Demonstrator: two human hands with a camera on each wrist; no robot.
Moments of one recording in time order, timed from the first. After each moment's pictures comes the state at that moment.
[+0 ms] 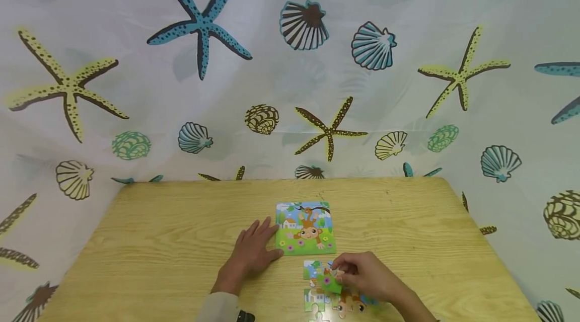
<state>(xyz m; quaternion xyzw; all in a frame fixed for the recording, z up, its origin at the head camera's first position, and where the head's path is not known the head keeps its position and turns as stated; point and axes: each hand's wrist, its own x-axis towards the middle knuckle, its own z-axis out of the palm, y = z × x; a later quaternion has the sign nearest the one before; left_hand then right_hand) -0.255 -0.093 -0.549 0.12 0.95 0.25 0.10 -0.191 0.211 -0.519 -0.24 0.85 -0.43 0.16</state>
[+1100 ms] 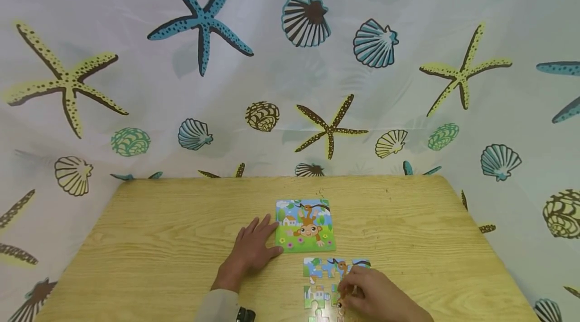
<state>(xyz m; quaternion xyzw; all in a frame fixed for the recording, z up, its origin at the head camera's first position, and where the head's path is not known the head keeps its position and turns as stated) -0.250 -0.094 -0.544 0.13 0.95 0.26 0.09 -0.159 0.216 -0.521 -0.34 0.88 -0.31 0.09</state>
